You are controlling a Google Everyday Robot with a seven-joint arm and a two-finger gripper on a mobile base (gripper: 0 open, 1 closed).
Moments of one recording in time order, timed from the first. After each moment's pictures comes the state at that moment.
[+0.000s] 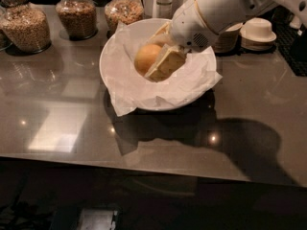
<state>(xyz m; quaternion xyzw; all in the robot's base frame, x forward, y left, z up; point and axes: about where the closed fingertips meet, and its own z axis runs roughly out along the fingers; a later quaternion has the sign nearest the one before) 0.545 0.005 0.953 -0.69 0.62 0.19 0.33</state>
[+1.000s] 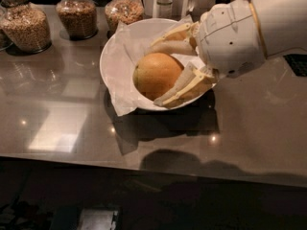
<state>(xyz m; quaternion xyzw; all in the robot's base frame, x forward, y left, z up) 0.427 -0.012 1.013 -0.72 0.48 0.20 0.46</state>
